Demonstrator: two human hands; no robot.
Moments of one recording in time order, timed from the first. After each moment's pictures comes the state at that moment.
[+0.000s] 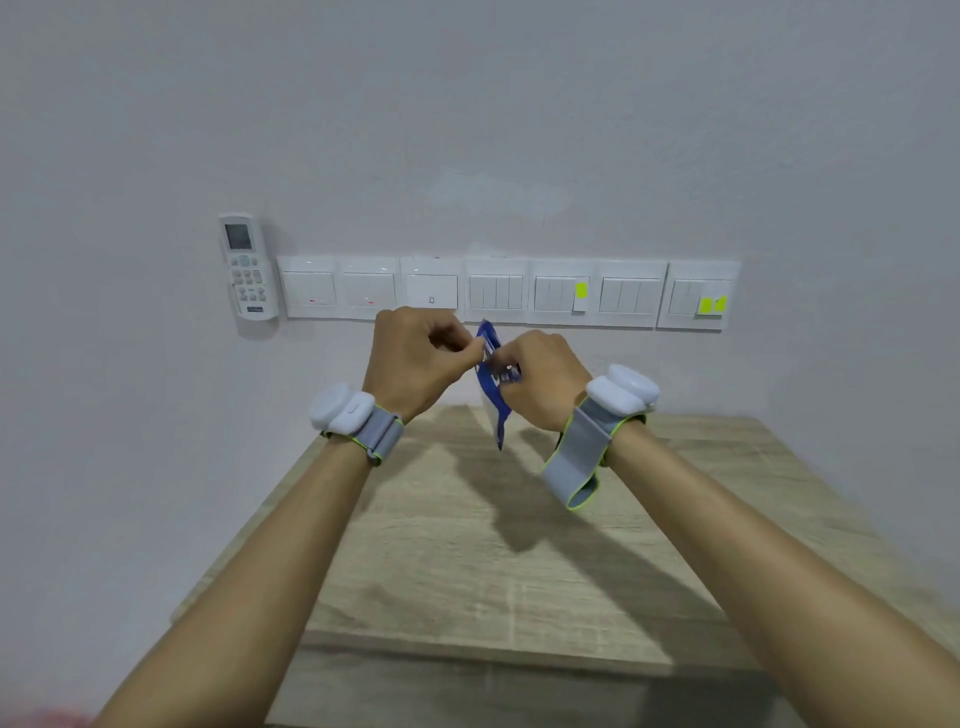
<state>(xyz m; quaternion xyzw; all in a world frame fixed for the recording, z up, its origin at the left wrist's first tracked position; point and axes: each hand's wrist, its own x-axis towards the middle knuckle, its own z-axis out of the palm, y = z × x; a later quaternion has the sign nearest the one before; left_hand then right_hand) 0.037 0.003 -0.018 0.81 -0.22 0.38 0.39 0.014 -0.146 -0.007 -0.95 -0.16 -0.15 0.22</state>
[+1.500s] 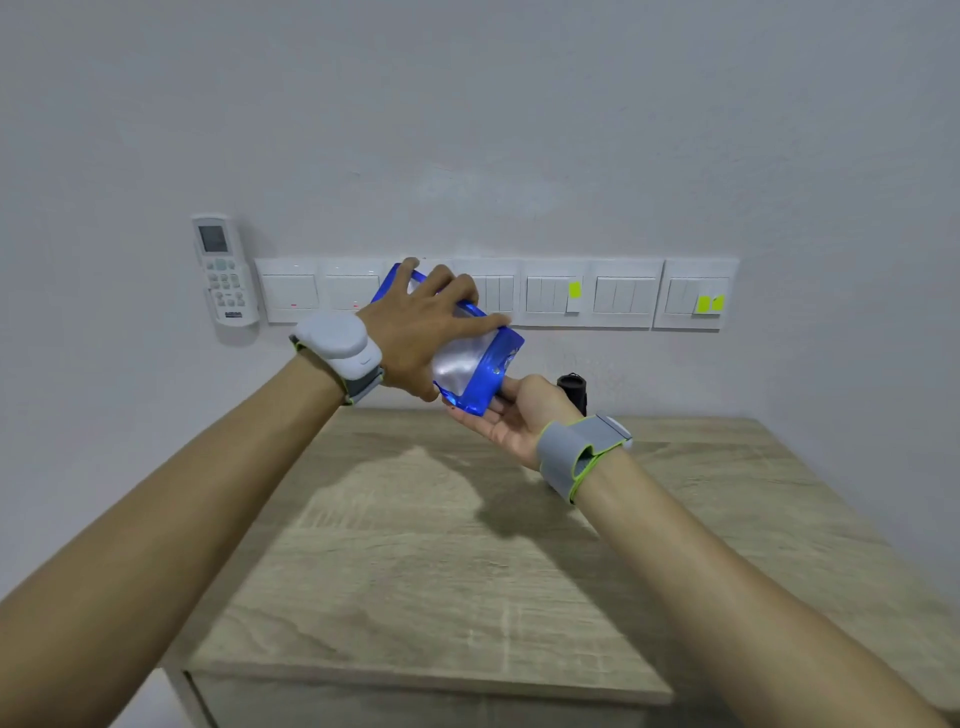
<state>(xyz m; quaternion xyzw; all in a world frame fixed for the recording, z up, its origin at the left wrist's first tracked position) 0.088 0.017 0.022 0.87 -0.35 0.25 -0.23 0.046 -0.127 -0.043 -0.42 0.11 0.10 0.89</state>
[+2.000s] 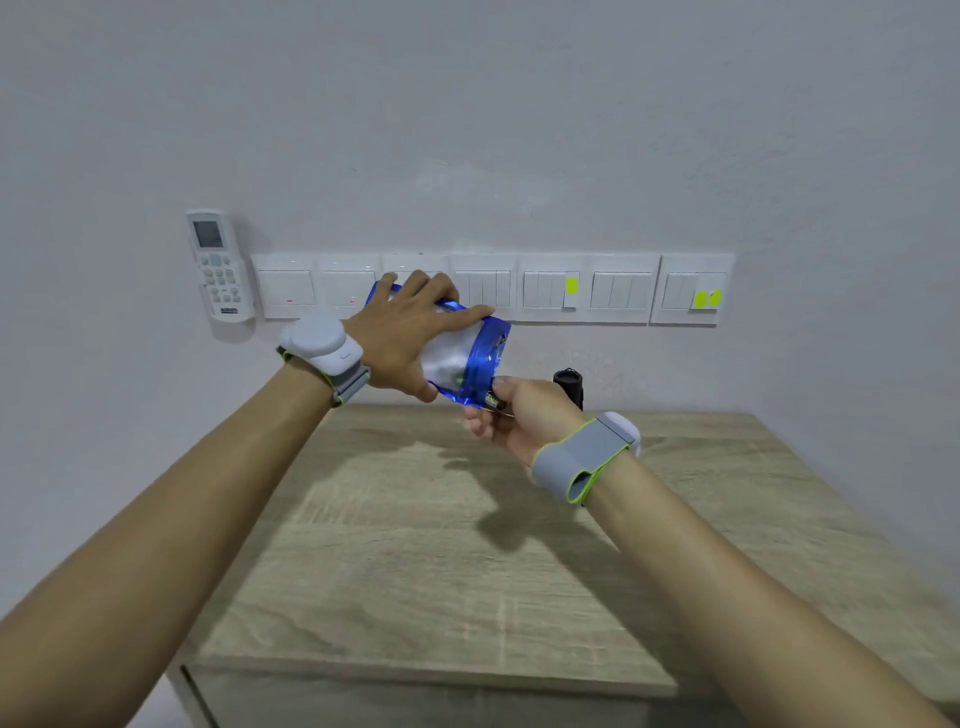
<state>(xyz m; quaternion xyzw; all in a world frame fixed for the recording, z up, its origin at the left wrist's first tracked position) 0.103 0.028 0.008 0.91 -0.32 0.23 -0.14 0.034 -0.134 -0.046 -0.55 0.06 0.07 0.83</state>
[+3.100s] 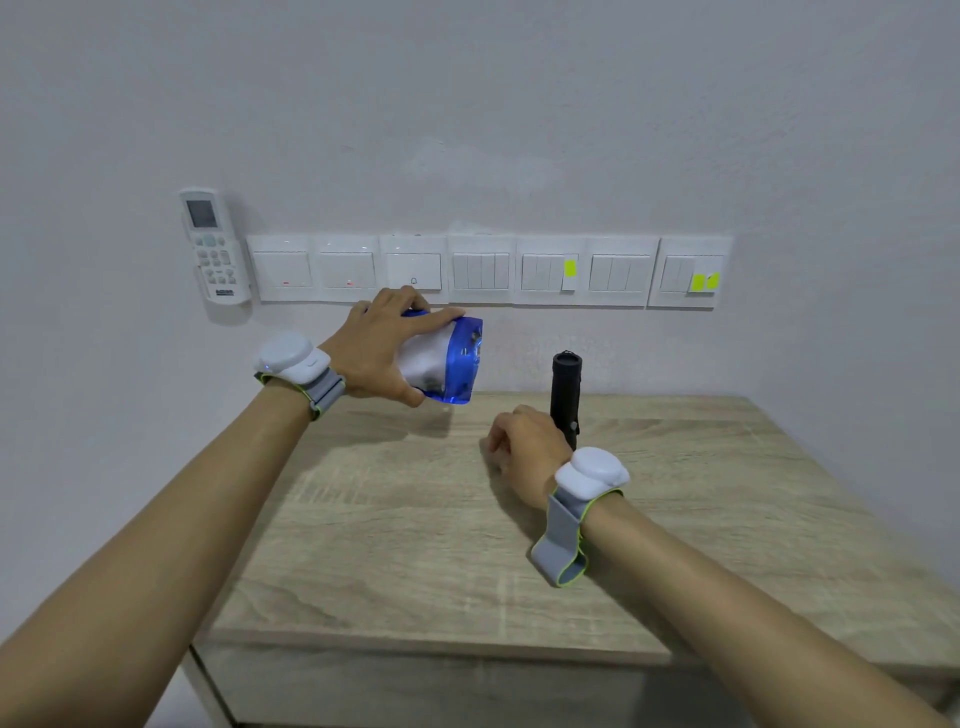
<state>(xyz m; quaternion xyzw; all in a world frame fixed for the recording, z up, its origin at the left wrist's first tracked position) 0.107 0.054 -0.030 0.93 -0.30 0.19 0.04 0.019 -0.149 -0.102 -0.97 -0.09 -0.09 0.21</state>
